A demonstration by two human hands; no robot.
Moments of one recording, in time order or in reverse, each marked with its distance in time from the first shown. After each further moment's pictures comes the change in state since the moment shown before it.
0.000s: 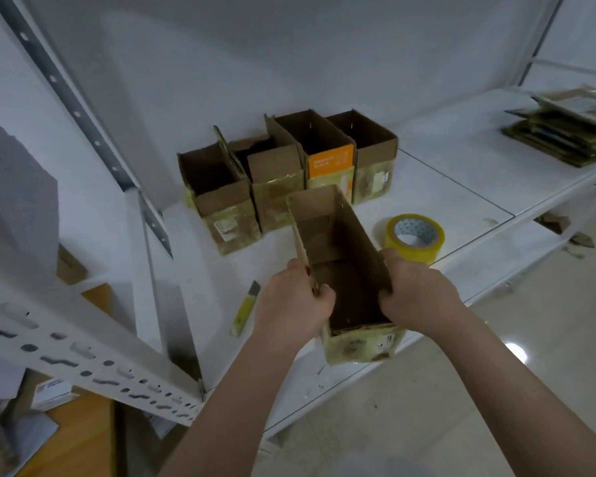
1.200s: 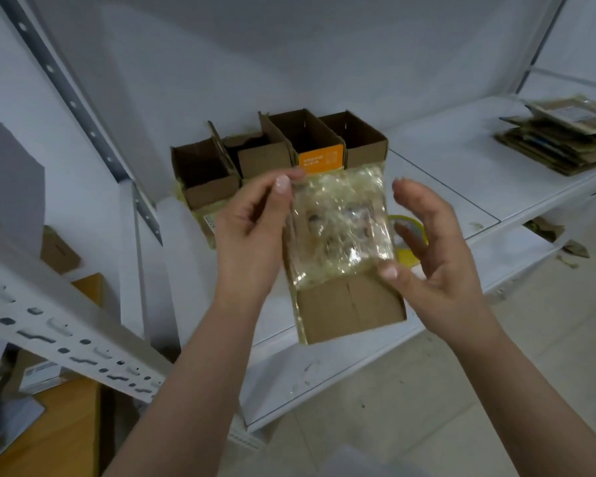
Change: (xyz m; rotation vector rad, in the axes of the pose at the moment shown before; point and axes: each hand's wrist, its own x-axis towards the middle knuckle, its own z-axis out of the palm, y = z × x) left_hand -0.002 0.045 -0.041 -0.894 0.436 0.408; right_hand -0.033 0.023 -0.028 0.945 0.358 -0.628
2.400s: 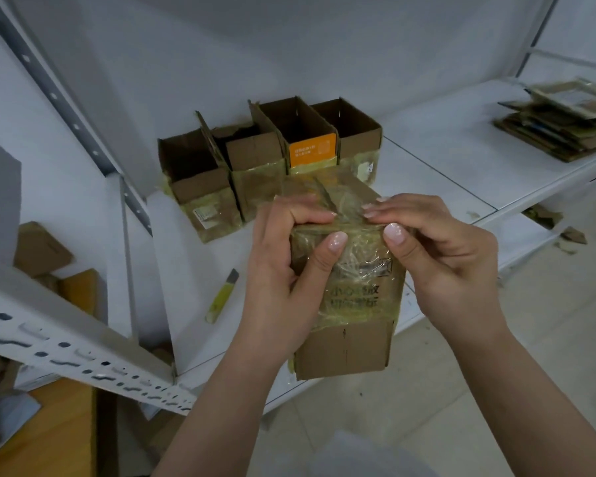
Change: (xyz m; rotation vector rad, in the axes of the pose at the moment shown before) left_hand -0.043 0.015 0.019 0.232 -0.202 0.119; right_hand 0.007 -0.010 -0.002 -0.002 0.145 -0.150
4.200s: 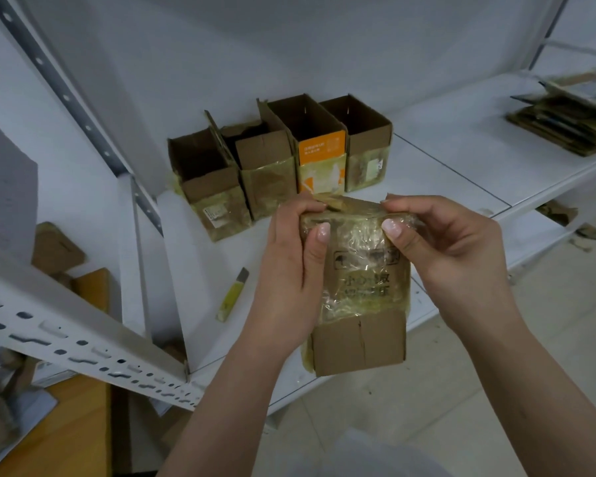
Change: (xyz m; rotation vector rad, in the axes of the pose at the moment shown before) left_hand 0.001 -0.018 -0.003 0.065 -0.071 -0.147; right_hand 0.004 -0.006 0.007 0.118 0.103 0.344
